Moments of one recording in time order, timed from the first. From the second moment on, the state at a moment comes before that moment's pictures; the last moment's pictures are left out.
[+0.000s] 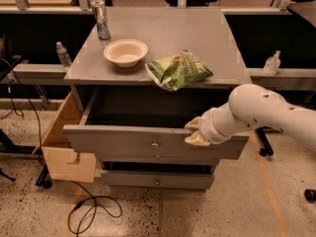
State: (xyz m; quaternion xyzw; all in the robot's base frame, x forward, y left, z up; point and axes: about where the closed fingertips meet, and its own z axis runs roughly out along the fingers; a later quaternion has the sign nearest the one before) arm 0.556 -0.113 0.676 -0.65 0.71 0.07 0.28
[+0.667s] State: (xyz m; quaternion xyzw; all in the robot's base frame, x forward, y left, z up) arm 0.556 -0.113 0.676 -0.65 0.71 0.07 0.28
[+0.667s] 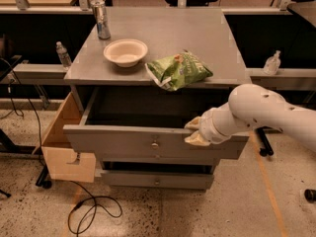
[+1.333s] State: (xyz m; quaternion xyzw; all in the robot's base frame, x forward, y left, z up) arm 0.556 -0.113 0.677 -0.65 0.71 0.07 0.28
